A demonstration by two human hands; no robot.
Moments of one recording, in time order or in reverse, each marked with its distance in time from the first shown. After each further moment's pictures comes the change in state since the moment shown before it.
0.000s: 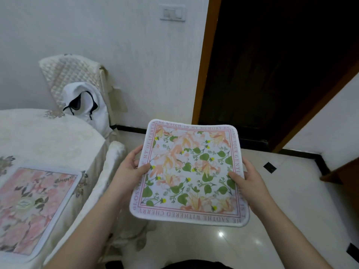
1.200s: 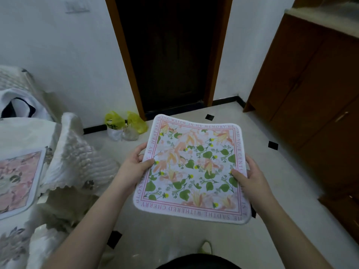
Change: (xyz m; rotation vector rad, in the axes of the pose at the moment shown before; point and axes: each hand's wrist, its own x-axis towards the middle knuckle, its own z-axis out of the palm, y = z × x) left_hand -0.324 -0.112 0.074 0.147 -0.430 -0.042; right_hand -0.450 0.164 -0.075 0.107 0.477 0.049
